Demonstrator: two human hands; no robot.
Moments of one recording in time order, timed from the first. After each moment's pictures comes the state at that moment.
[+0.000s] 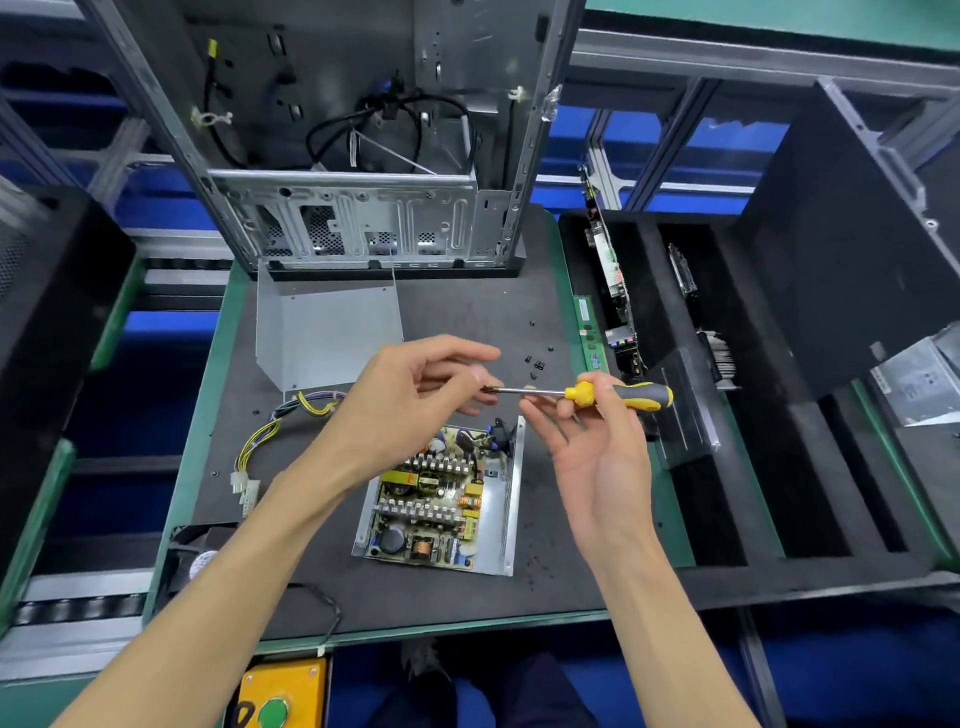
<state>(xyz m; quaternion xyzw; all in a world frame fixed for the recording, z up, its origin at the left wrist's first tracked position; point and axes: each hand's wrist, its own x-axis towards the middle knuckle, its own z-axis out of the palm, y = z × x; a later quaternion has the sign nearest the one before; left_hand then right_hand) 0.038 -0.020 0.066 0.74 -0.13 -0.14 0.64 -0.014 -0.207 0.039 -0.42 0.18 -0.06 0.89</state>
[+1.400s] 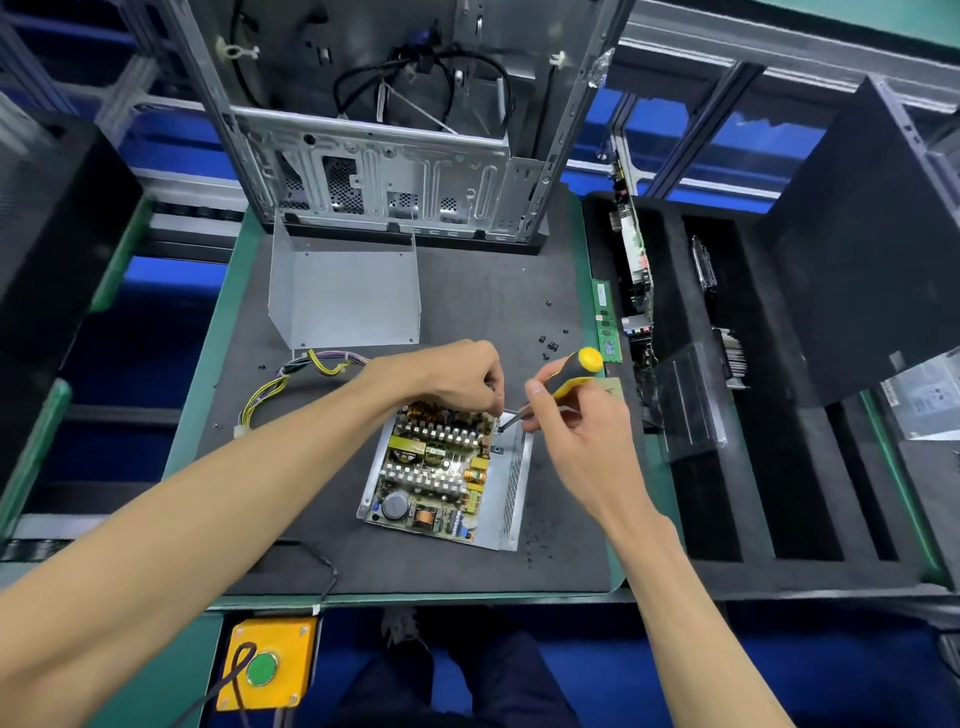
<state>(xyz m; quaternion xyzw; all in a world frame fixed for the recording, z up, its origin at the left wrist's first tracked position) 0.105 -0.054 -0.012 0.87 -0.26 -0.33 0.25 -0.009 -0.214 0.017 -0.86 -0.02 -0.03 0.51</state>
